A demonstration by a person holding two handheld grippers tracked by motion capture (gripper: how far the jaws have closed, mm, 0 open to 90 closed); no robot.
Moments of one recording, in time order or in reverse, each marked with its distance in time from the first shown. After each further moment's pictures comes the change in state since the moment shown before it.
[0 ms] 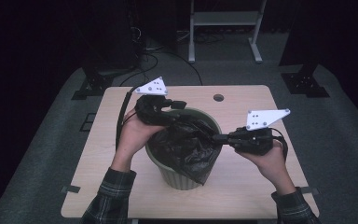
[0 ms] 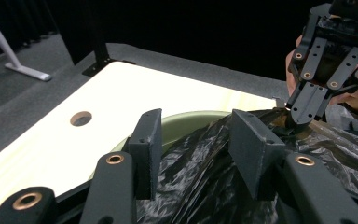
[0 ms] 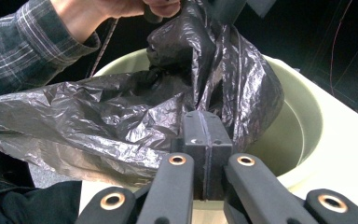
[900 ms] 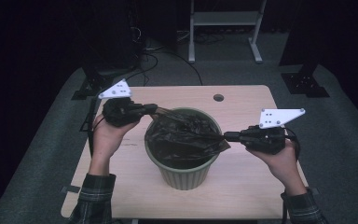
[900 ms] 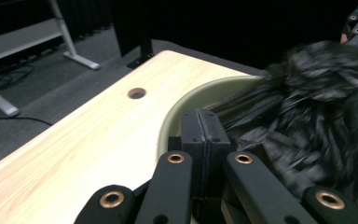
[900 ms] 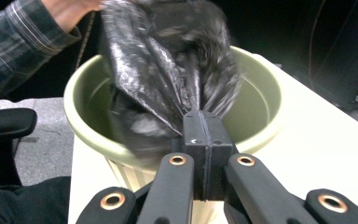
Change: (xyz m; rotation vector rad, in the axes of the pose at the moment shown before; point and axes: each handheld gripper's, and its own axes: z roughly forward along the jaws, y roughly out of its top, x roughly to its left) left arm 0.022 -0.045 -0.078 -0.035 0.200 -0.081; right arm -0.006 -0.007 -0.027 0.004 -0.068 0.018
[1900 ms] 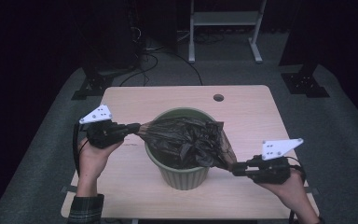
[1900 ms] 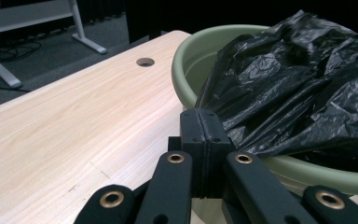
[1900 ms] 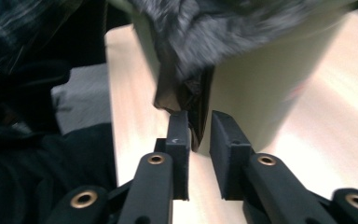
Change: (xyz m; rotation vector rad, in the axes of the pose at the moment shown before) left arm 0.001 -0.066 -0.021 -0.001 0.020 -0.096; right arm 0.029 -0.067 -0.008 0.120 0.075 0.081
